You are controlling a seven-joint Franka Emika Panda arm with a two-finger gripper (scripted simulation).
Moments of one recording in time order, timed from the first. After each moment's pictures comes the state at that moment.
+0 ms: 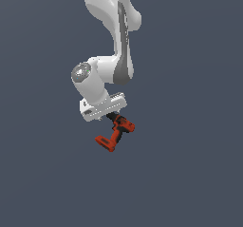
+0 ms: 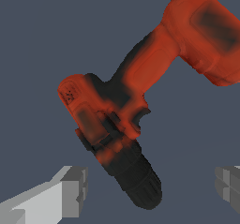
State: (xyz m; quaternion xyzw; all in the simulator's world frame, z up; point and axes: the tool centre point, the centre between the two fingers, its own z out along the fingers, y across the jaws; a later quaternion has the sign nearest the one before) arm -0.039 -0.061 0.101 -0.98 -0.15 0.03 0.11
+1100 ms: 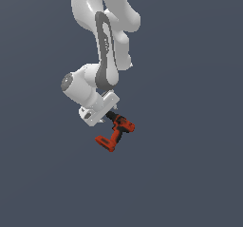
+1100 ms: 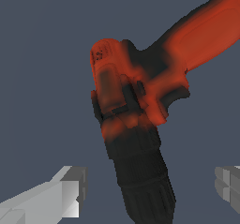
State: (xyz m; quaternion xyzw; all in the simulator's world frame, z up) arm -0.068 -0.065 0.062 -0.92 -0.30 -0.03 0.24
